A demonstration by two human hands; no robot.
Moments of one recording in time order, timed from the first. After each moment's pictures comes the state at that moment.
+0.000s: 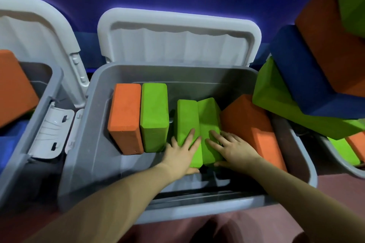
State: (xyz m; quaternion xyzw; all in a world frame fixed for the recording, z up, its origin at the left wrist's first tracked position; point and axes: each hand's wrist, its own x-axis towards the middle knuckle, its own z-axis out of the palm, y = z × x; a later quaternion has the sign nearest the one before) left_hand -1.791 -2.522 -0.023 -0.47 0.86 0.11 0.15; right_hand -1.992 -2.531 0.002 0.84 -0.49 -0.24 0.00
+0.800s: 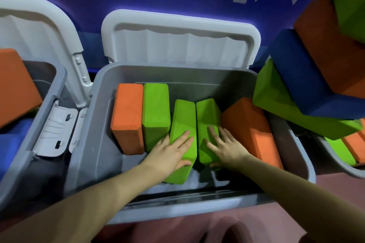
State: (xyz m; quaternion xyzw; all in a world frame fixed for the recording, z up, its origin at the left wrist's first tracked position) left_hand -1.743 -2.512 0.018 -0.45 0.88 0.14 0.09; right_hand -1.969 -2.534 -0.002 0.82 -0.49 -0.29 0.05
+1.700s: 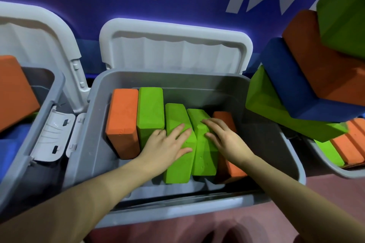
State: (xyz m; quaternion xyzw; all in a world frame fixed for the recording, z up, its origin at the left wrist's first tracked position) left_hand -1.740 -2.533 0.010 -0.42 0.88 -0.09 -0.21; right_hand -1.968 -2.537 0.029 0.80 -0.56 0.17 -0.14
